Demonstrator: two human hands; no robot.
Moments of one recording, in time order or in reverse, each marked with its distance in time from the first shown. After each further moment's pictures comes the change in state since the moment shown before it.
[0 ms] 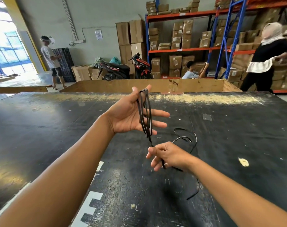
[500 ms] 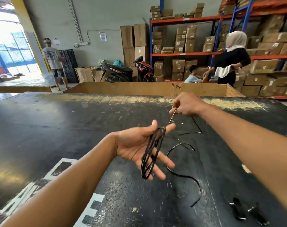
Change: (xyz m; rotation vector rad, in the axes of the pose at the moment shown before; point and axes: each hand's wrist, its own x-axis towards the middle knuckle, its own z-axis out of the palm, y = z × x) left_hand -0.011 -0.046 0.009 0.159 -0.143 -0.437; right_hand 0.034 -0.107 -0.114 -0.819 0.424 -0.097
